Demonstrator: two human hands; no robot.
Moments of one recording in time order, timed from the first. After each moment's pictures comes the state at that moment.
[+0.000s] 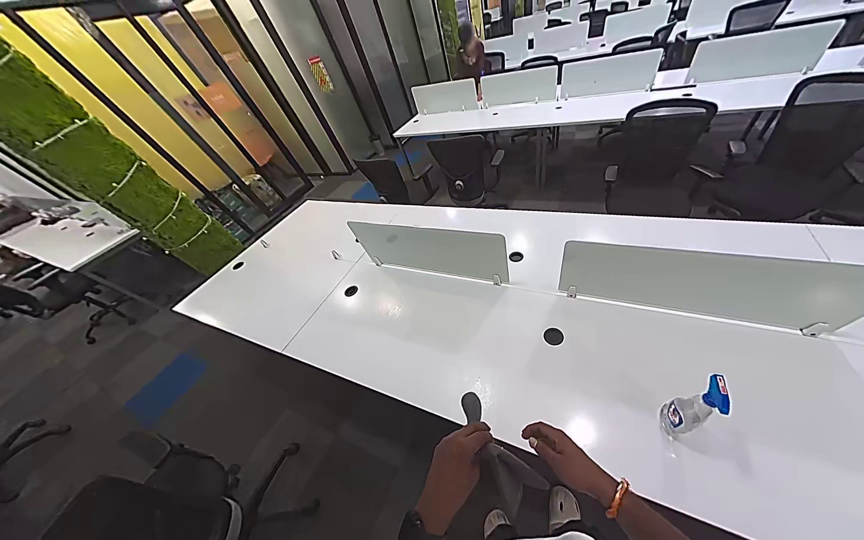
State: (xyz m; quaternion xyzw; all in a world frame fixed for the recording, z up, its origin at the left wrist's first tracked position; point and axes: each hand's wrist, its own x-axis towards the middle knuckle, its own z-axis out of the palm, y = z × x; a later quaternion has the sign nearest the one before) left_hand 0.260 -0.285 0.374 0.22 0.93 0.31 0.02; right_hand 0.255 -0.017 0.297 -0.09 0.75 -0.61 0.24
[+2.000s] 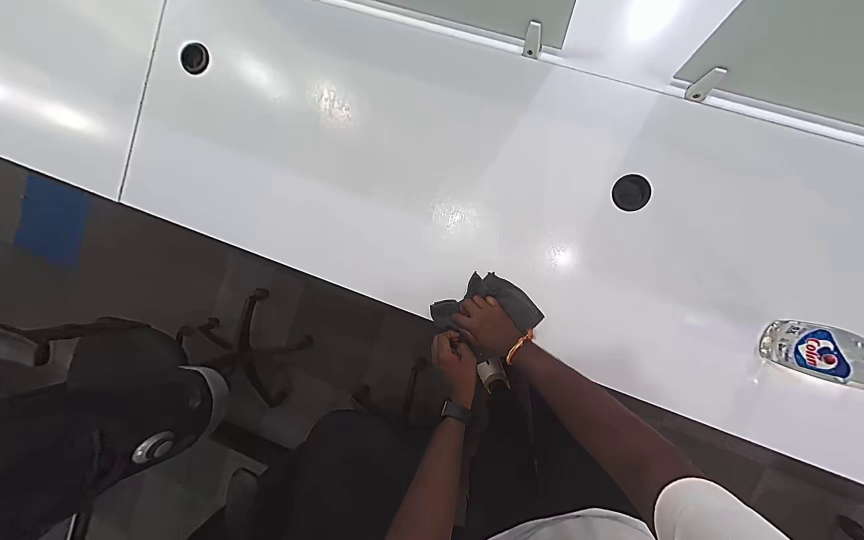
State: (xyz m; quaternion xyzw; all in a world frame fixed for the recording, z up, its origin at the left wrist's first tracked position) left_hand 0.187 -0.308 0.042 -0.26 0.89 0.38 -0.01; right_hand 0.095 -0.202 0.028 -0.33 0.89 -0.26 0.18
